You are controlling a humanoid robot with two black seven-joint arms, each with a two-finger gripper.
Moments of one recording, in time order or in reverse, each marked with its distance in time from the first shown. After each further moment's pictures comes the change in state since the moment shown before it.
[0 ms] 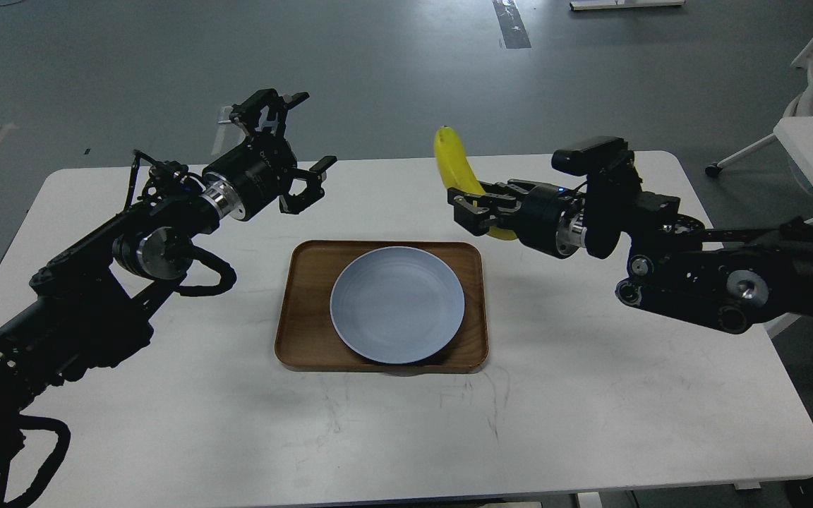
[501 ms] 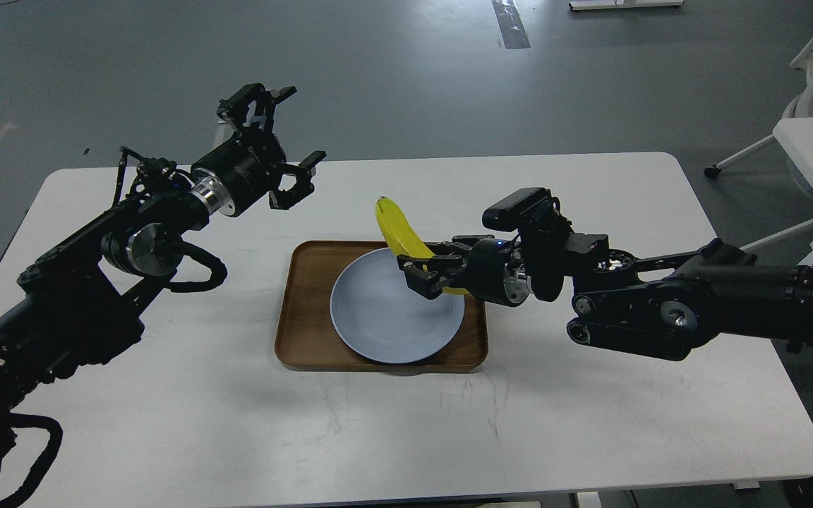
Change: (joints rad) left arm -0.002 0.021 -0.015 0.000 -0.001 0.006 -0.003; right arm -0.042 0.121 -0.103 -0.044 0.037 0.009 0.065
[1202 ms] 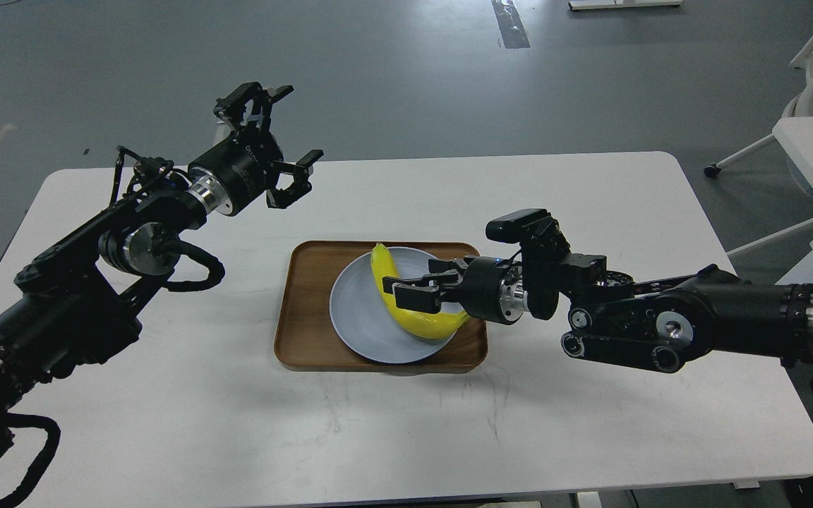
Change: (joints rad) left arm 0.000 0.009 0.001 0.000 0.001 0.000 0.000; right arm -0.025 0.001 0.069 0.009 0.089 -0.008 0.004
